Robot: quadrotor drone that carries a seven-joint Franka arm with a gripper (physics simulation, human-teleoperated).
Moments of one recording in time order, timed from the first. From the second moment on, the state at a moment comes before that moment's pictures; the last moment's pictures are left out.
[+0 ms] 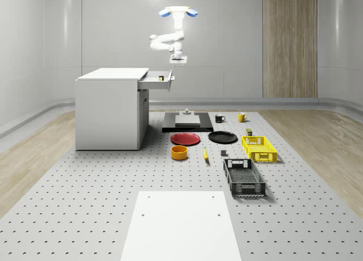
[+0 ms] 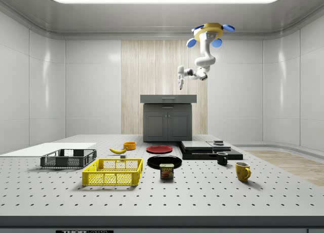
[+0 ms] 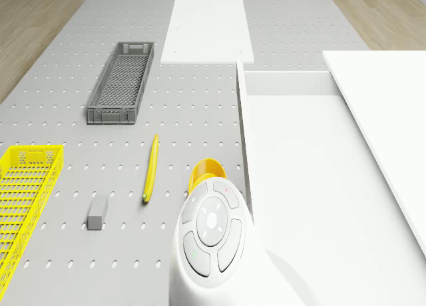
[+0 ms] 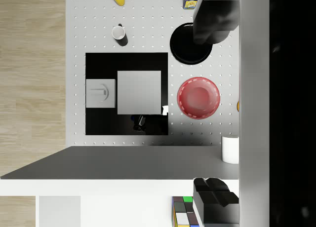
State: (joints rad) arm -1.19 -1.46 1.08 -2.79 -2.07 1.63 1.66
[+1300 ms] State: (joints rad) arm -2.43 -1.44 1.00 -2.23 -1.84 0.38 2.56
